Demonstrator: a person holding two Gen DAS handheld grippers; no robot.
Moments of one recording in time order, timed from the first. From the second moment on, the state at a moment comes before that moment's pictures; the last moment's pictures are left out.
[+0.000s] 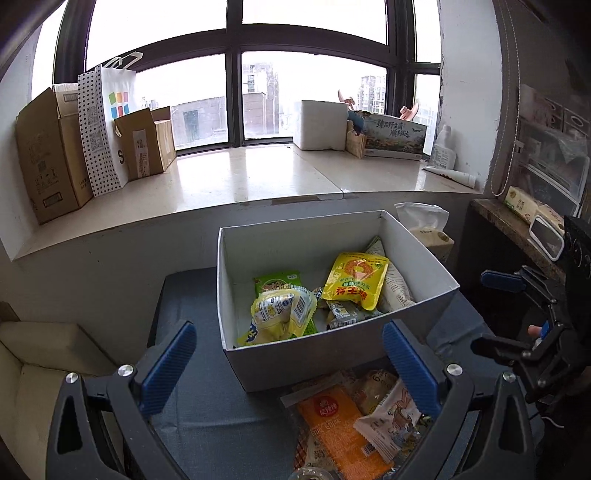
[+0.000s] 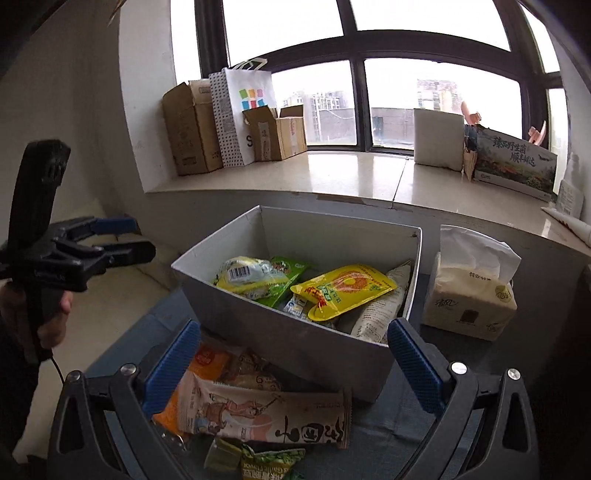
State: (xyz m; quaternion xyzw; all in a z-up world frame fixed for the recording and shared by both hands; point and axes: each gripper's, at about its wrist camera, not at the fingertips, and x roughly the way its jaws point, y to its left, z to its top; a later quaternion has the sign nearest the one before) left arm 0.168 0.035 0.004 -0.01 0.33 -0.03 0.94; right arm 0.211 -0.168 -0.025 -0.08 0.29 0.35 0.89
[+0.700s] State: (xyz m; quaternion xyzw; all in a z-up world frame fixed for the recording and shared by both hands) left arm 0.046 -0.003 -0.072 -0.03 0.36 -0.08 0.93; right arm 0.173 -0.106 -0.121 -0.48 0.25 0.43 0.72
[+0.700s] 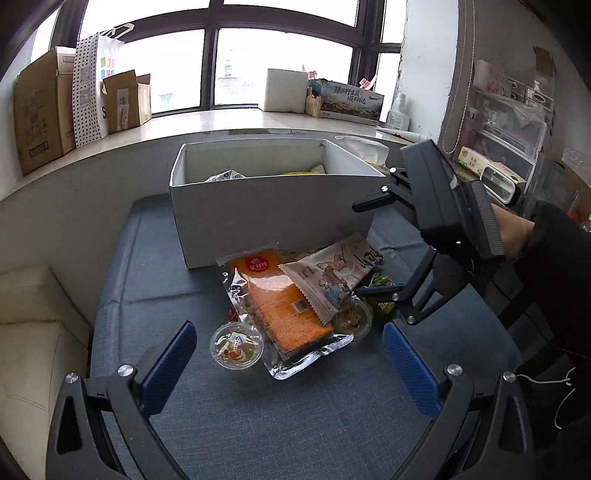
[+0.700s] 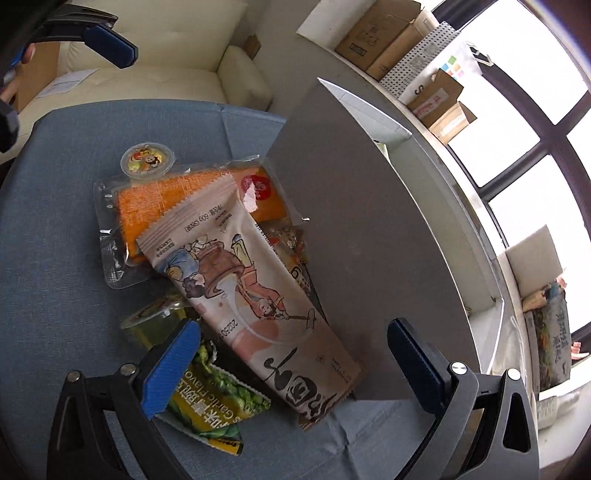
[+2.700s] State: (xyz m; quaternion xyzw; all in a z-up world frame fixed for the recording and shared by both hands) left arm 0.176 -0.027 -0.141 -0.02 0.51 0.06 0.86; right arm 0.138 -0.270 -0.046 0.09 0.31 0.34 0.89
